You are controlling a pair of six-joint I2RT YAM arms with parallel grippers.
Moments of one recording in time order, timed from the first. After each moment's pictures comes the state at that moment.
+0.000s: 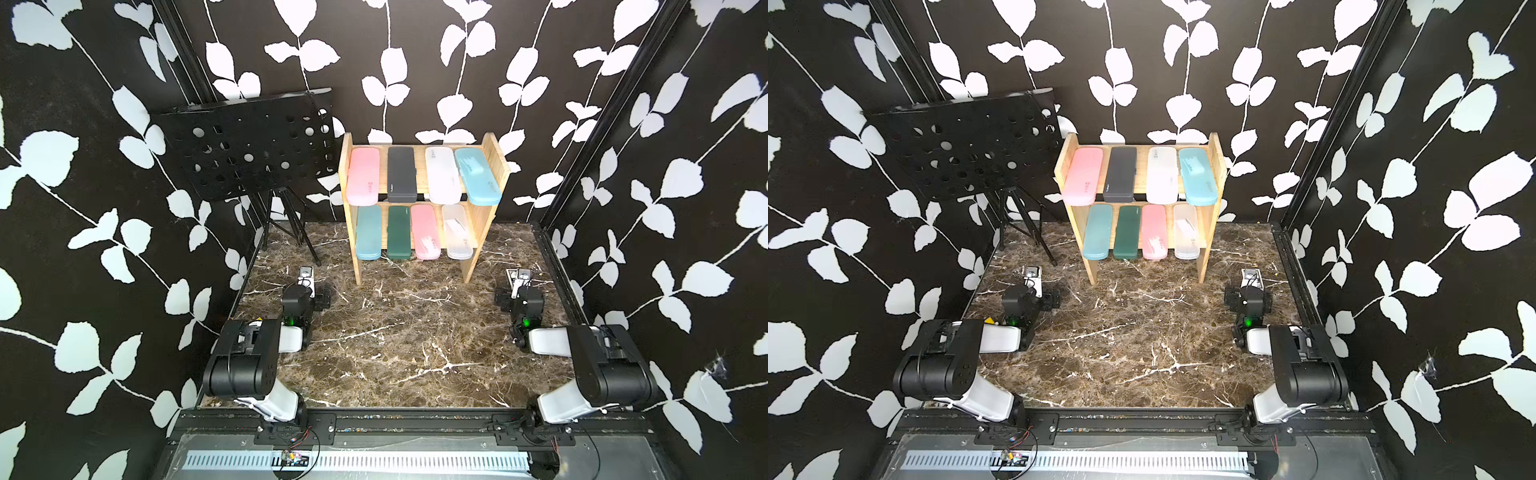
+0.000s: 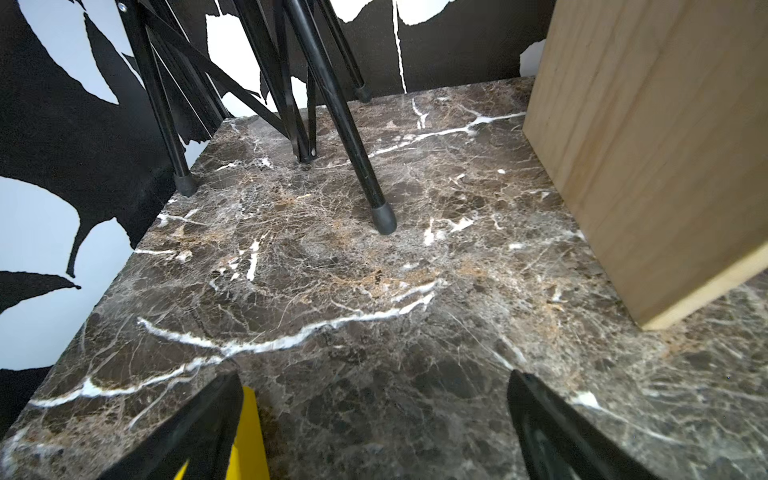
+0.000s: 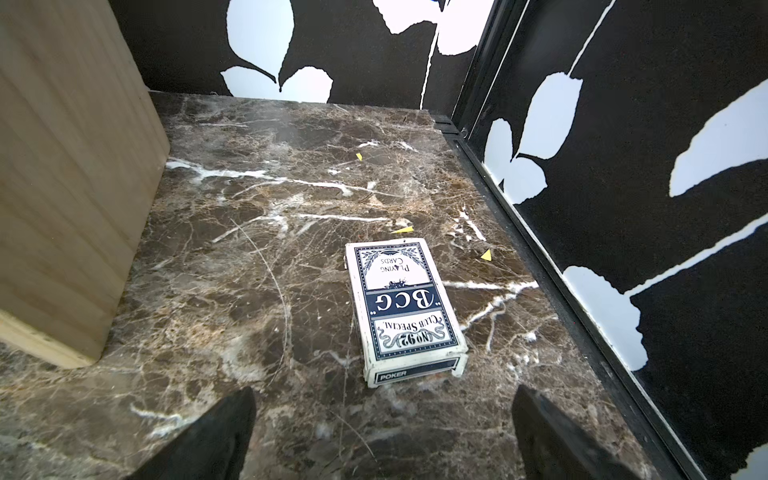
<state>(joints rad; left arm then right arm) -0.04 1.56 0.39 0.79 -0.07 0.12 0.05 1.53 0.39 0.74 0.27 -0.04</state>
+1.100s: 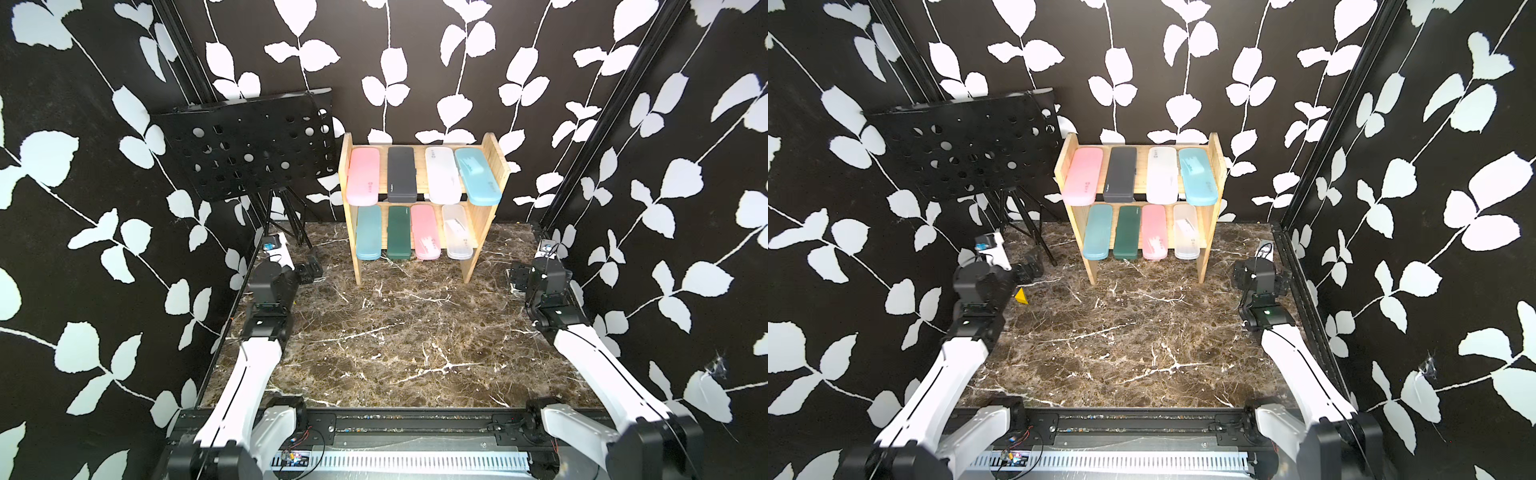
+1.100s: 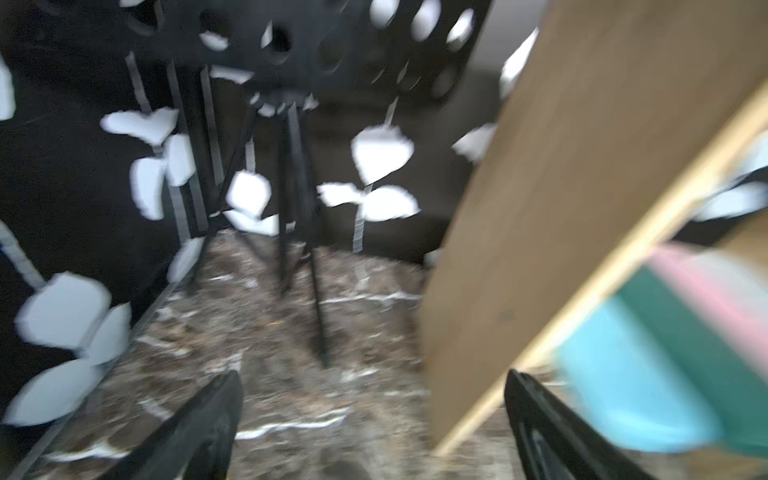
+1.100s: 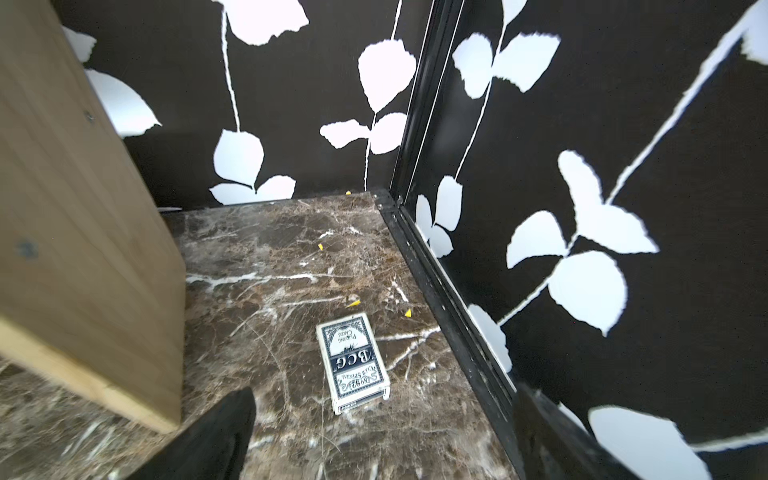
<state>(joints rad) -0.04 0.91 0.76 0.04 0.10 -0.30 0.18 1.04 0.81 -0.19 0.52 0.07</state>
